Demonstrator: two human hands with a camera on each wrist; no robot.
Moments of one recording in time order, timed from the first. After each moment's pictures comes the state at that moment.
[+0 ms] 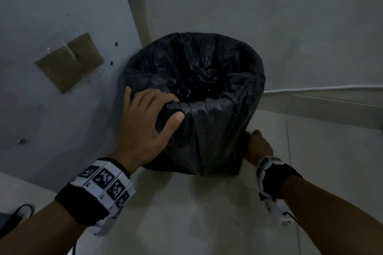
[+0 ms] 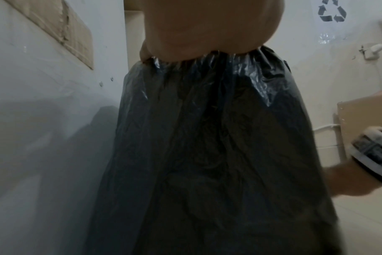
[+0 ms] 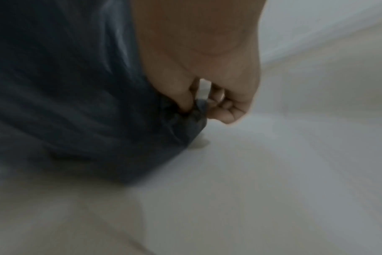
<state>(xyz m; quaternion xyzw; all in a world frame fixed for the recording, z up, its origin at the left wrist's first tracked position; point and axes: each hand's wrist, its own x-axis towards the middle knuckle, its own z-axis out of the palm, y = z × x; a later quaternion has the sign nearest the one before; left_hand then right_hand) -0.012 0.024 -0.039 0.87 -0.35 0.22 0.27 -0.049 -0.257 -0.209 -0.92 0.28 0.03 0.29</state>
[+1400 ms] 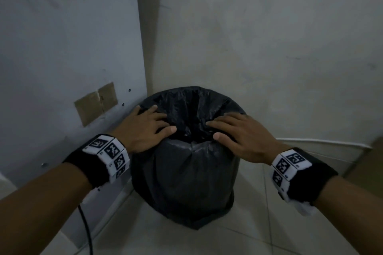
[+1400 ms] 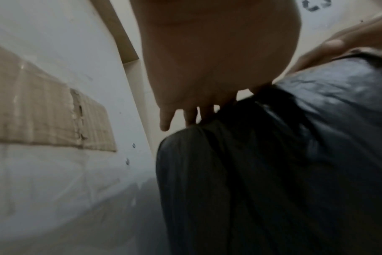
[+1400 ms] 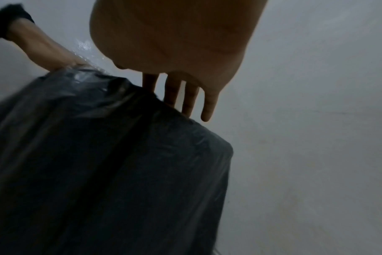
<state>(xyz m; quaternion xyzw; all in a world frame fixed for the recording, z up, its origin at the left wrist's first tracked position) 0.052 0.031 0.023 0.93 -0.36 -0.01 -0.03 -0.071 -0.235 0.031 -0.99 -0.12 -0.08 -0.01</state>
